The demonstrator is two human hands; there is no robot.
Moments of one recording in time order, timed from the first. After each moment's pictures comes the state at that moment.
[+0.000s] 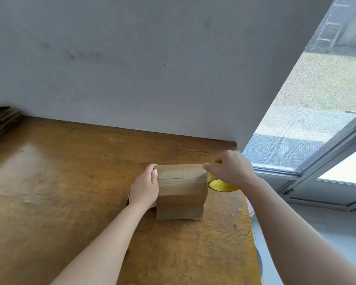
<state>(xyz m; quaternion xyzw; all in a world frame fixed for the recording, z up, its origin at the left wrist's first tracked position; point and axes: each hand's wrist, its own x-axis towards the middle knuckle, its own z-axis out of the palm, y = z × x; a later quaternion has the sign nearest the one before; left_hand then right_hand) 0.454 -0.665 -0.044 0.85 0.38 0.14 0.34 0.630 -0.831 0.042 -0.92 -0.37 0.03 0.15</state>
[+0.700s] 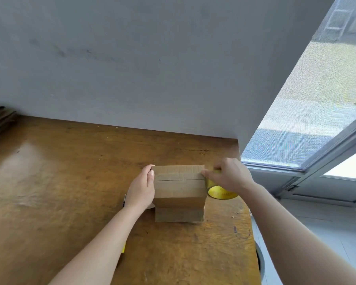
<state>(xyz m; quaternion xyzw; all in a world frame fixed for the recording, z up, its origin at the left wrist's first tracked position) 0.458 -0.661 -0.050 0.84 0.37 0.14 0.37 0.647 -0.836 0.005 -0.91 -0.37 0.08 0.16</state>
